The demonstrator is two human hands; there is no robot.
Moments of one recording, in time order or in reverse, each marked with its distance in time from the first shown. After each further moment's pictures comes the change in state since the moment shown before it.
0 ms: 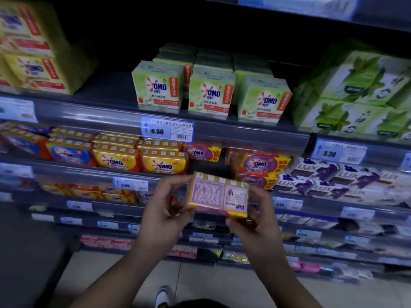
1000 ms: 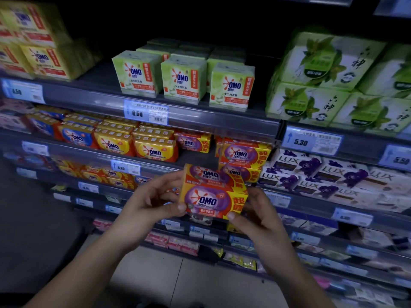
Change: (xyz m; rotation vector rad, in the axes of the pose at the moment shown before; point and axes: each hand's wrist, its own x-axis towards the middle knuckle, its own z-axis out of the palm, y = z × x) left_hand -0.030 0.034 0.034 -0.111 -0.094 -0.172; right_hand -0.006 -0.001 -0.082 0.133 -0.287 0.058
